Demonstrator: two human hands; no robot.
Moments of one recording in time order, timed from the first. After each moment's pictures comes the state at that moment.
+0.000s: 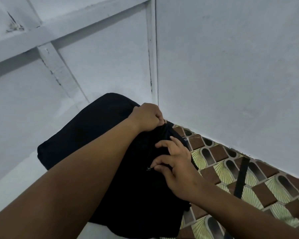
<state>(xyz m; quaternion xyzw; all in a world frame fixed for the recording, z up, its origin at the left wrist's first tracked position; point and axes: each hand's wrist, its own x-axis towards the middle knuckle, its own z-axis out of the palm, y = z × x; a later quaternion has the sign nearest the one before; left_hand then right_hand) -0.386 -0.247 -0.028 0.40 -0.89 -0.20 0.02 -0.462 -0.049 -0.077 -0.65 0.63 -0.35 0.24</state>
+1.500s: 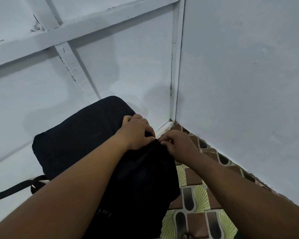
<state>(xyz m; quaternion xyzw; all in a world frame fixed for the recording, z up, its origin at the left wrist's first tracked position) -0.388 -0.233 -0.054 0.48 -0.87 -0.09 0.01 -0.579 -0.183 -0.120 -0.71 0.59 -0.29 0.26</state>
